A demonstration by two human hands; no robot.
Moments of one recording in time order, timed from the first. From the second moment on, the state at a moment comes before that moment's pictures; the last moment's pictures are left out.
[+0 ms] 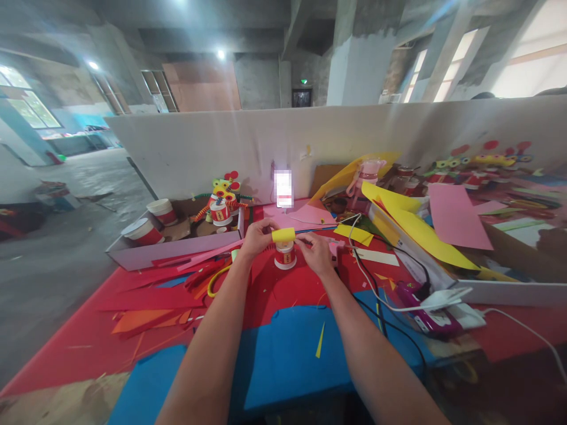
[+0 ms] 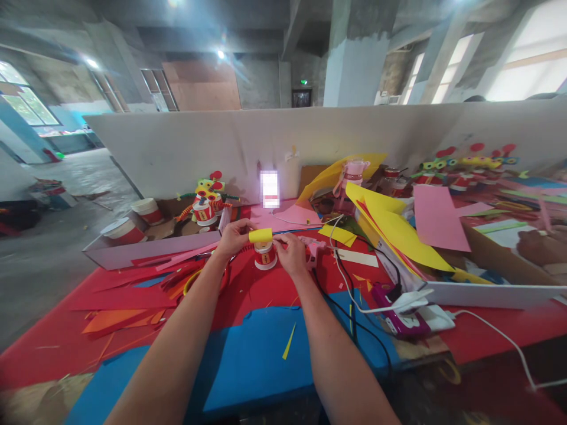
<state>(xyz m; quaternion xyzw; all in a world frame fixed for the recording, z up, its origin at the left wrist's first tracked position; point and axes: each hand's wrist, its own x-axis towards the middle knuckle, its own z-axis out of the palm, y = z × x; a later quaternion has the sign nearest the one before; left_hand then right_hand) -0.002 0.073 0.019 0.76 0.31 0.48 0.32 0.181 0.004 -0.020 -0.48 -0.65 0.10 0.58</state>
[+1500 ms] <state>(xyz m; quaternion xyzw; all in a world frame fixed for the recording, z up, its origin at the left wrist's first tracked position) -0.002 0.074 0.018 0.76 0.30 0.48 0.32 0.181 0.003 -0.018 -0.48 -0.66 0.10 0.57</state>
